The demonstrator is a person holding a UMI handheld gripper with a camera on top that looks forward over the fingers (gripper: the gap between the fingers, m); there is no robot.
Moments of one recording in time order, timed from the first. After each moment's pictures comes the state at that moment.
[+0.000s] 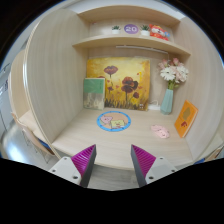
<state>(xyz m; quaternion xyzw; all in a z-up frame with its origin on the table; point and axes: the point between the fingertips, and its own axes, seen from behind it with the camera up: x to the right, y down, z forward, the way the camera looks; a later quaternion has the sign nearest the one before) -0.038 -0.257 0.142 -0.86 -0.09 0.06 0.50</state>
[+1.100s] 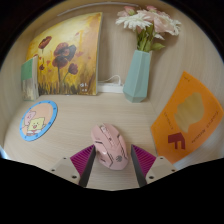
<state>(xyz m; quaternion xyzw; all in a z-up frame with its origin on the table) 0.208 0.007 -0.008 -0.91 -0.03 -0.03 0.41</state>
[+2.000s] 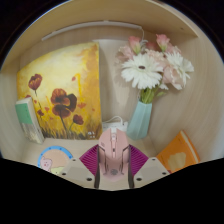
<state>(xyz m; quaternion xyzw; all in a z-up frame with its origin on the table) 0.156 0.083 0.152 -0.89 0.04 -0.04 0.45</state>
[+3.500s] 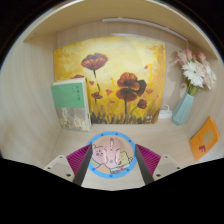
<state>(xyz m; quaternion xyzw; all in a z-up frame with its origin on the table) -0.085 0.026 0.133 -0.91 -0.02 0.02 0.42</state>
